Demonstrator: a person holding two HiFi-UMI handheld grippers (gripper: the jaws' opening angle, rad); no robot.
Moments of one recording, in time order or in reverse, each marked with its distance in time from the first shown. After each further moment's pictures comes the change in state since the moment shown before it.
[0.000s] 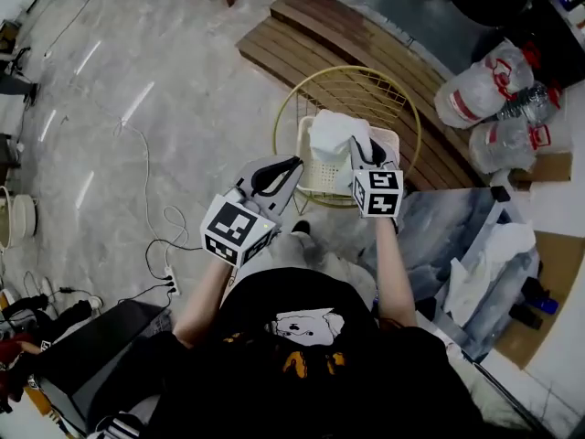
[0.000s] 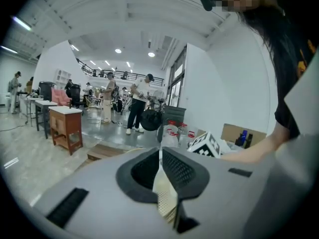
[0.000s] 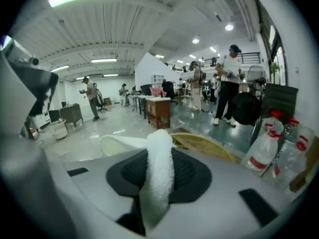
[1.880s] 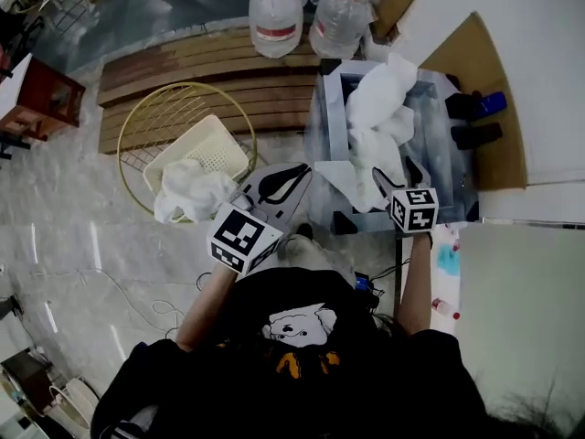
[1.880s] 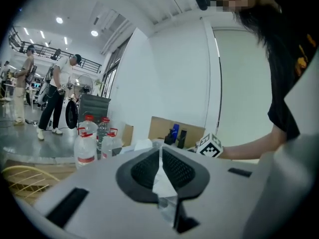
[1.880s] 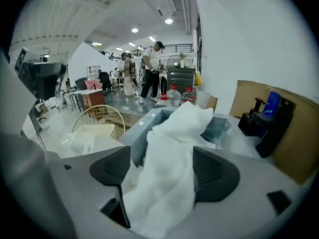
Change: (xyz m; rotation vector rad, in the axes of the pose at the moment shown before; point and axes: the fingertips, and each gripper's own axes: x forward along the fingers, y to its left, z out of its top) left arm 0.127 -0.441 -0.014 0.203 0.062 -0.759; right arm -0.493 -0.250 -0.295 0.388 0.167 -0.621
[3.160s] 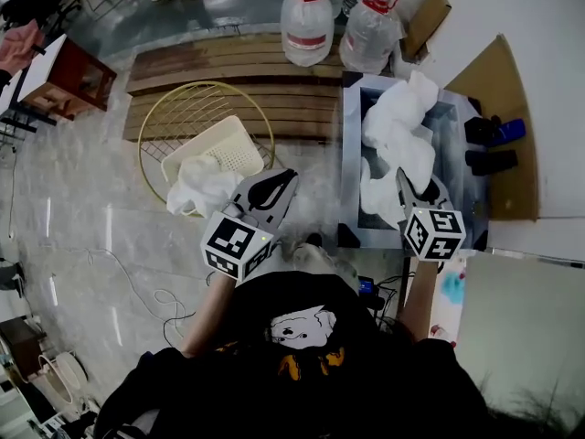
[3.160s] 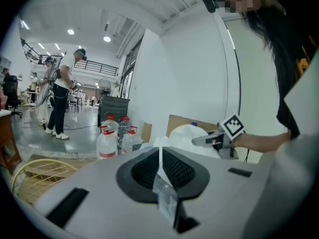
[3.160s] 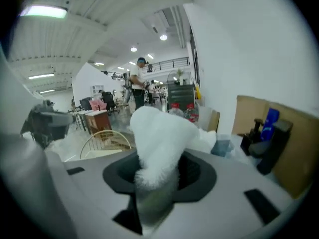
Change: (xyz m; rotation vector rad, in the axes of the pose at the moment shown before) left arm -0.016 0.020 -0.008 -0.028 0.023 0.223; right arm -0.048 0.006 0.082 0.081 -0.189 0.071
